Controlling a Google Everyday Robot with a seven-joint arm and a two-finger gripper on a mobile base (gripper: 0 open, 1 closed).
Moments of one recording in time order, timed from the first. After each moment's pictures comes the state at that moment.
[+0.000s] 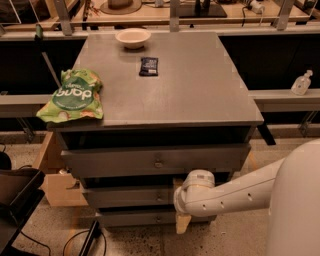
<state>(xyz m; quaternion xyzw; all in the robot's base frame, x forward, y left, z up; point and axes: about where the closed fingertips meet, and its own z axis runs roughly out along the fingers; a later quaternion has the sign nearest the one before) 0.513 -0.074 0.421 -0.71 0.68 -0.05 0.18</state>
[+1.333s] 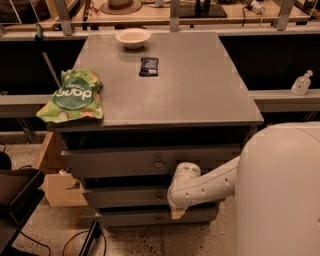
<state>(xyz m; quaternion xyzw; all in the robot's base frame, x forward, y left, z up) 0.521 -0.062 0.402 -0.72 0.68 -0.05 0.11</state>
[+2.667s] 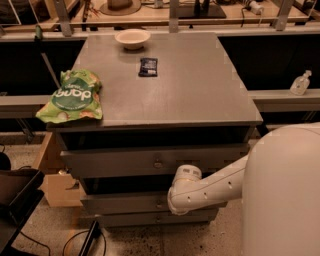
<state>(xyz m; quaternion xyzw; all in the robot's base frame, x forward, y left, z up) 0.511 -0.067 0.411 -0.72 0.68 -0.05 0.11</state>
